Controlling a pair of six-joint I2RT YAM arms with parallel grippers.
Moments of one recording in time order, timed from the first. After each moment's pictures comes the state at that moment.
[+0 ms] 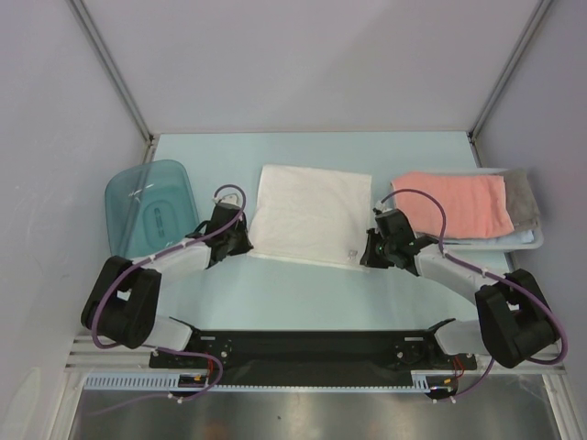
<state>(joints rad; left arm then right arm) -0.38 1.41 0.64 -0.08 -0.07 -0.52 0.47 1.32 0.63 -0.25 -0.07 0.51</state>
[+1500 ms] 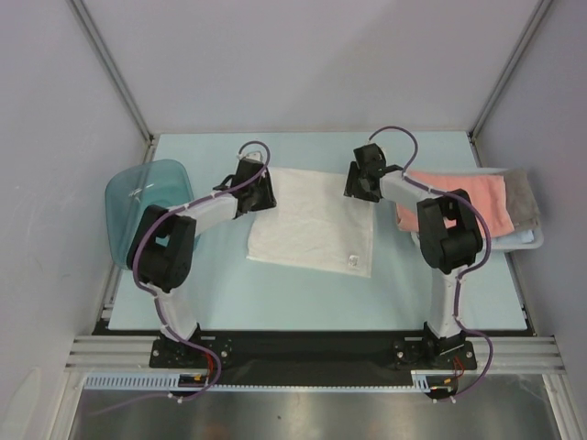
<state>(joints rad) -0.39 1.83 1.17 -0.11 -0.06 -0.48 0.36 2.01 1.45 -0.33 0.15 0.49</state>
